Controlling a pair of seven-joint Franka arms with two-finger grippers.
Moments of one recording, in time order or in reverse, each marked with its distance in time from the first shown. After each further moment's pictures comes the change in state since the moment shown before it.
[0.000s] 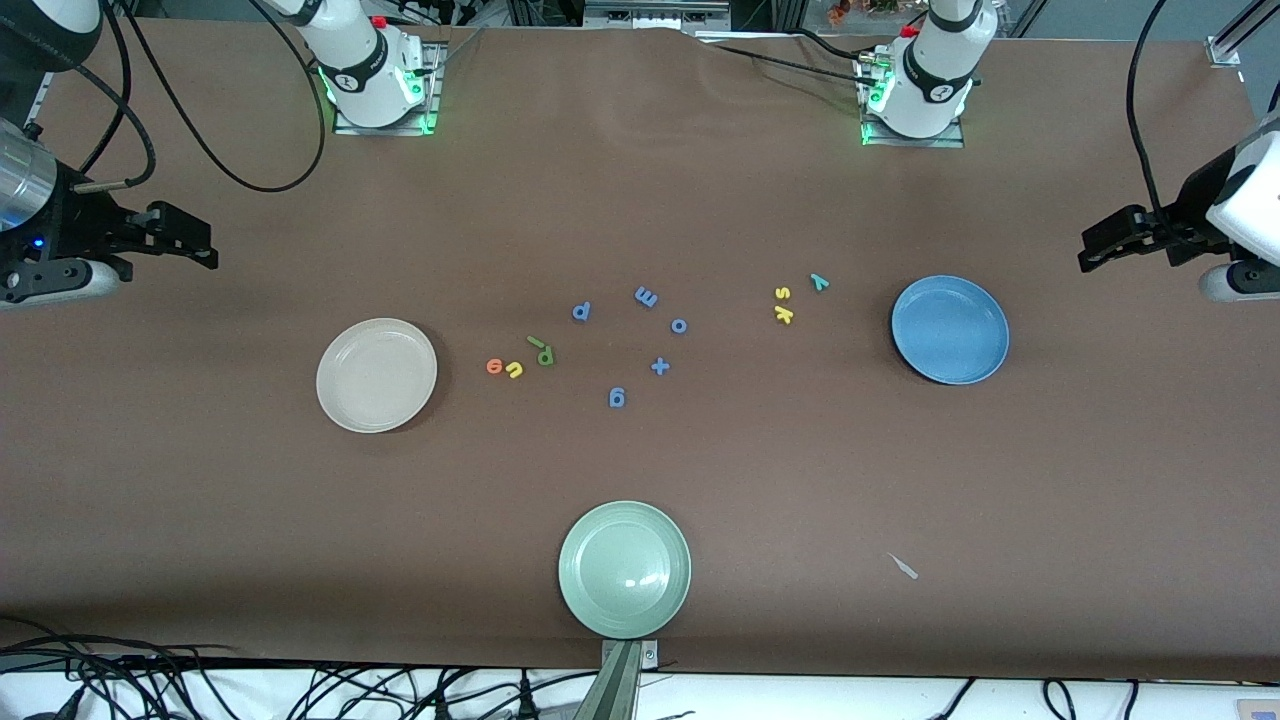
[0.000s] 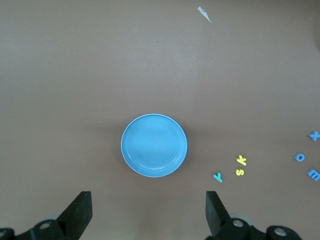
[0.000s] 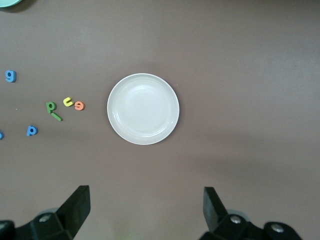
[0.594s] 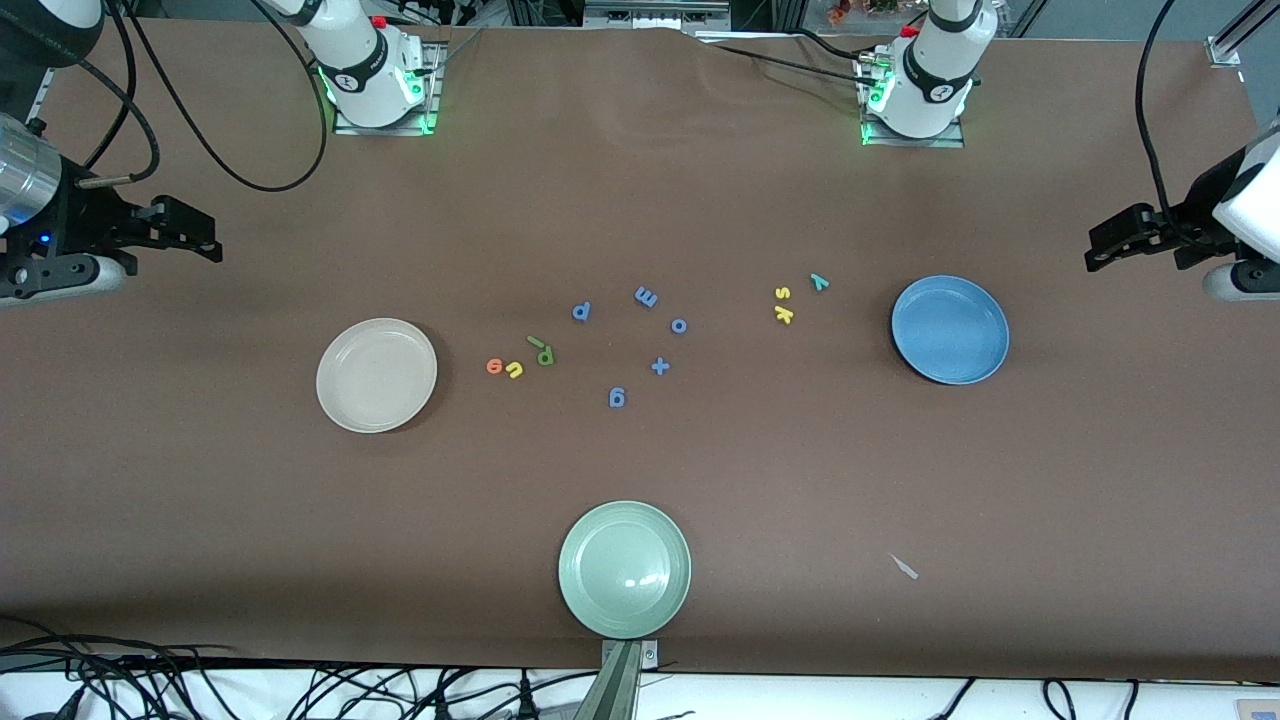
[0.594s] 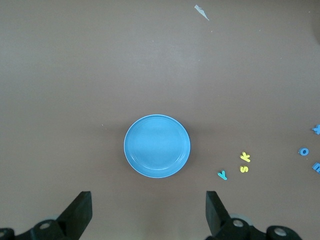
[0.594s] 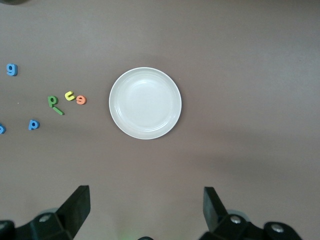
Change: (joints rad) left arm 0.010 0.008 0.002 0.001 0.000 0.002 0.053; right arm 0.000 -0.002 0.001 0.001 0.001 -0.025 -0.001
